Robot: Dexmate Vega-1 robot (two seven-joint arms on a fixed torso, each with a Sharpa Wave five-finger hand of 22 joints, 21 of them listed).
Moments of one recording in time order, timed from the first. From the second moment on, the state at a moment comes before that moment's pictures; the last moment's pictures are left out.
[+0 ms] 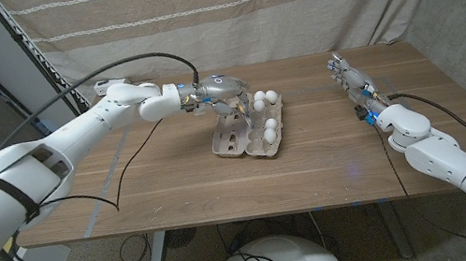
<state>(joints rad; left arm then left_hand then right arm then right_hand) 0.10 0.64 1.02 -1.09 0.92 -0.78 0.22 0.90 0.07 0.77 -0.18 0.19 0.98 -0.22 0.62 0.29 0.89 -0.21 0.65 0.58 0.74 -0.08 0.21 0.58 0.33 -0.04 0.22 0.19 -0.99 -0.68 -0.28 -1.52 0.62 0.27 -0.02 0.41 0.13 -0.26 -0.01 0.52 0.06 0.03 0.19 0.18 0.07 0.01 0.21 0.18 -0.07 -0.04 0.18 0.17 -0.06 0.01 0.19 0.18</state>
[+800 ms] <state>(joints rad) 0.27 0.68 0.91 -1.26 0.88 -0.58 0.28 0.95 0.05 0.77 -0.18 0.19 1.03 -0.22 0.58 0.22 0.90 -0.20 0.68 0.54 0.76 -0.08 0.21 0.59 0.34 -0.04 0.22 0.19 -1.00 -0.68 -0.27 -1.52 0.62 0.30 -0.01 0.41 0.13 -0.26 -0.02 0.52 0.06 0.03 0.19 0.18 0.07 0.01 0.21 0.18 -0.07 -0.04 0.18 0.17 -0.06 0.01 0.19 0.18</state>
